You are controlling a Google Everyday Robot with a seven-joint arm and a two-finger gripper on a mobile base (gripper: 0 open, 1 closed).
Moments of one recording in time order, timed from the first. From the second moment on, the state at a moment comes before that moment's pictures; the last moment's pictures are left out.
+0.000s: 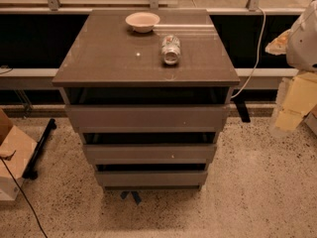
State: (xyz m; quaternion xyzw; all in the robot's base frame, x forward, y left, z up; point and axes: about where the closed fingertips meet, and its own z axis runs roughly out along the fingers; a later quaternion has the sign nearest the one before) arm 0.438 -0.217 0.976 -0.60 0.78 -0.03 0.16
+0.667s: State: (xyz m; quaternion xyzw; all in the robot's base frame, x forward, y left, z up) arm 0.438 -0.215 0.981 -0.60 0.78 -0.04 0.17
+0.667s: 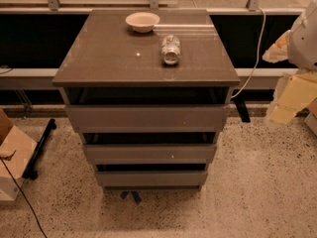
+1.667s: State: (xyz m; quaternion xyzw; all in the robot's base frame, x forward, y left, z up) arm 0.446 -0.200 0.964 -0.61 0.77 -0.04 0.19
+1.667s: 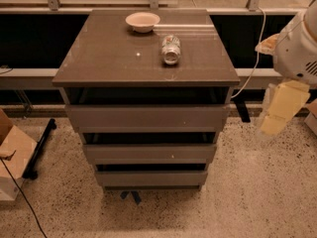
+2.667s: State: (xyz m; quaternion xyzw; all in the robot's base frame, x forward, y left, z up) arm 0.515 -0.172 0.861 -0.60 0.75 0.01 0.26
